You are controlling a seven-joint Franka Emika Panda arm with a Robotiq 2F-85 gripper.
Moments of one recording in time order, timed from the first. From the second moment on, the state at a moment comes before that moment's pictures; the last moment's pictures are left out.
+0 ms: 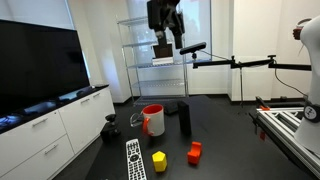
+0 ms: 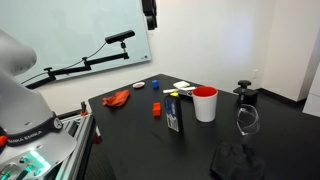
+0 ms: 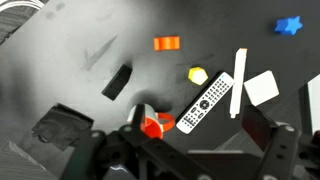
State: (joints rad) arm -0.09 -0.31 0.07 -2.22 0.10 1.88 0.35
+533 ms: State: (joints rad) arm -0.09 -0.08 0.01 -2.04 0.05 1.77 0.15
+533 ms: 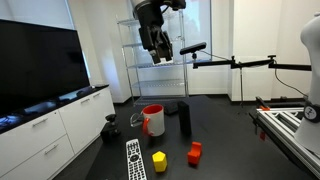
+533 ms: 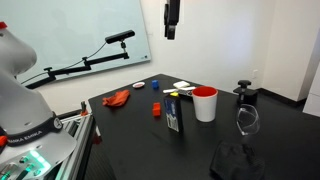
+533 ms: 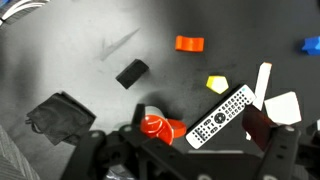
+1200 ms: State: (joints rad) arm -0.04 -0.09 0.02 -2.14 -0.15 1.76 0.01
